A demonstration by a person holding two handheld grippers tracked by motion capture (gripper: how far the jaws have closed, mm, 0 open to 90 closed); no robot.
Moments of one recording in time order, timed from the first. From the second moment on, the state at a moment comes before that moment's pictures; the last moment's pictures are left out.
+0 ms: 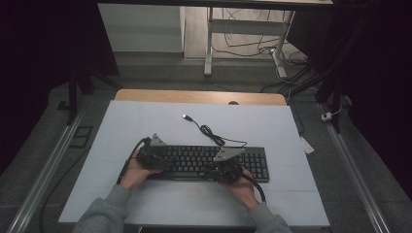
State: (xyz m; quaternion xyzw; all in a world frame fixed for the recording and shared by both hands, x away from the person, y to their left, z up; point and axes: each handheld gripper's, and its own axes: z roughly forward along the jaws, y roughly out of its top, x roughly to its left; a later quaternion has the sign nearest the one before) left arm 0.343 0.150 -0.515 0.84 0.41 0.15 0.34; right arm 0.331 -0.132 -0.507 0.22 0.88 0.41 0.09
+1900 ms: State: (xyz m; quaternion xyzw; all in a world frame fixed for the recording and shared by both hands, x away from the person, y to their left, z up) left arm 0.343 0.152 -0.516 0.84 0.41 0.15 0.33; right arm 0.343 -0.119 -0.511 0.23 0.88 0.40 0.10
